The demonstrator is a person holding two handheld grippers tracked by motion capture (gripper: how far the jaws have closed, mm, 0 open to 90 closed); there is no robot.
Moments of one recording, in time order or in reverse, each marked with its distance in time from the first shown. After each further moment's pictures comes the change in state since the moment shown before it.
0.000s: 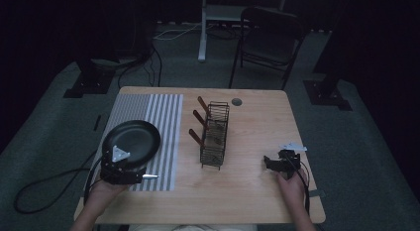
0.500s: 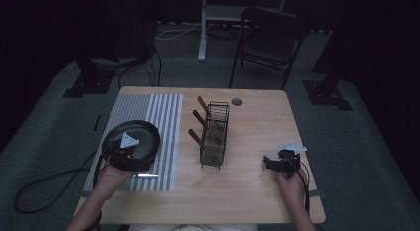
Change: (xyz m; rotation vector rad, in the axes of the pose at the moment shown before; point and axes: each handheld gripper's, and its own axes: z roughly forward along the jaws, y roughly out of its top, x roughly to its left) left arm 0.000 0.039 0.017 -0.039 -0.070 0.039; right arm 0.000 0.000 0.000 -0.001 0.000 0.001
